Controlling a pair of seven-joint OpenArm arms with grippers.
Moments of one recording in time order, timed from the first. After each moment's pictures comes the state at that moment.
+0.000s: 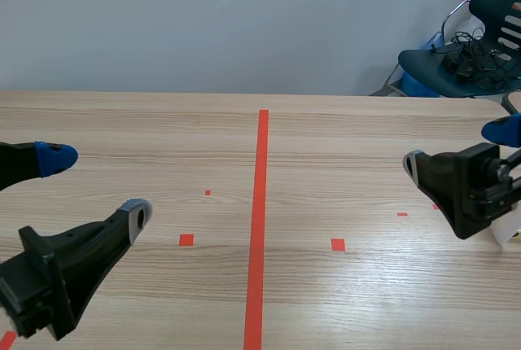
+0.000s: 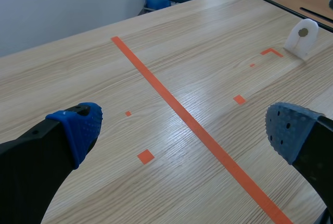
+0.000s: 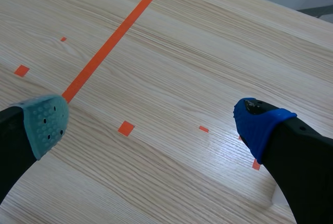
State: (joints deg) left arm 45.1 -29.1 -8.4 119.6 -21.5 -28.9 -4.8; right arm -33.3 35.4 14.0 117.6 33.9 21.0 -20.3
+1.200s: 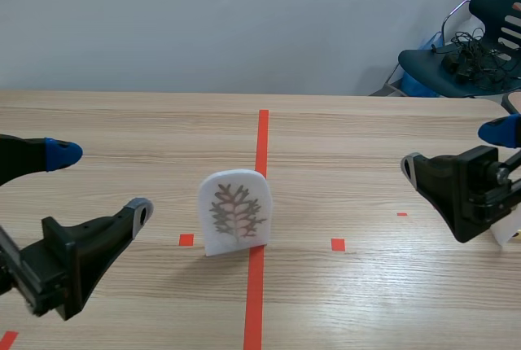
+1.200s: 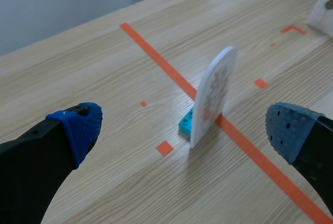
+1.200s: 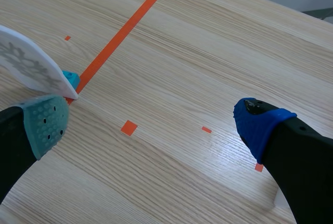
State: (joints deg) left arm 38.0 -29.1 -6.8 115.4 -18.4 -29.3 0.5; right arm -33.3 35.4 14.0 117.6 34.0 21.3 -20.3
